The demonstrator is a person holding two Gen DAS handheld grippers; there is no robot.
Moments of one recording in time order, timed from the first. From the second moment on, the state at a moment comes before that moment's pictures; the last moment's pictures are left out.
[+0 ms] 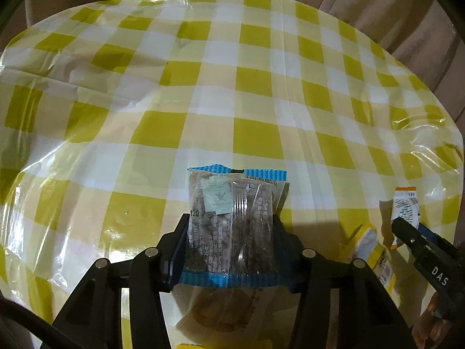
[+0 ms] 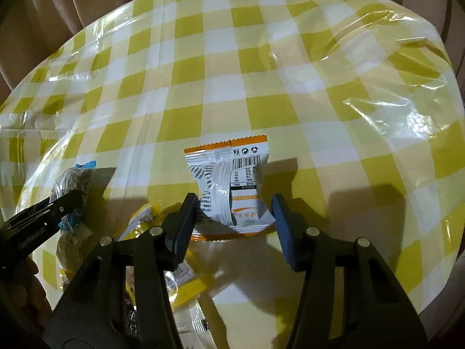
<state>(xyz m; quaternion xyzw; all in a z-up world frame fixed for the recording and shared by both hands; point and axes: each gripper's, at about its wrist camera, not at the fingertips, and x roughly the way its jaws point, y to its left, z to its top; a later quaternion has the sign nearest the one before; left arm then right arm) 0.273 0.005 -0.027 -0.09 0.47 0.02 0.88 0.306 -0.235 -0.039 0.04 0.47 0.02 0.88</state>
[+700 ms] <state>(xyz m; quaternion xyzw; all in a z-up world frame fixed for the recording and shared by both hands) 0.197 -0.042 0.022 -0.10 0.43 0.00 0.90 0.228 -0.267 -0.015 0.06 0.45 0.04 0.89</state>
